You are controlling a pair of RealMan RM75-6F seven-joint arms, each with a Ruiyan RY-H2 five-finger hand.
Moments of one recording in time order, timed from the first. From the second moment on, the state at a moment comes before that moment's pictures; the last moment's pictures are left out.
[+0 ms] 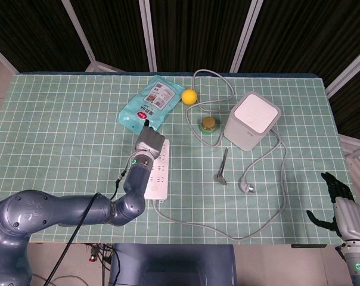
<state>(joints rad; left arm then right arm) -1.54 -1.59 -0.18 -1.39 -0.24 0.96 1.40 0.09 -1.05 0.08 -1.72 -1.36 1.33 0.22</state>
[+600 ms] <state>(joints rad) -1.52 -1.61 -0.19 -1.37 -0.21 0.94 1.39 0.09 -1.05 0.08 -1.73 -1.36 1.33 0.22</state>
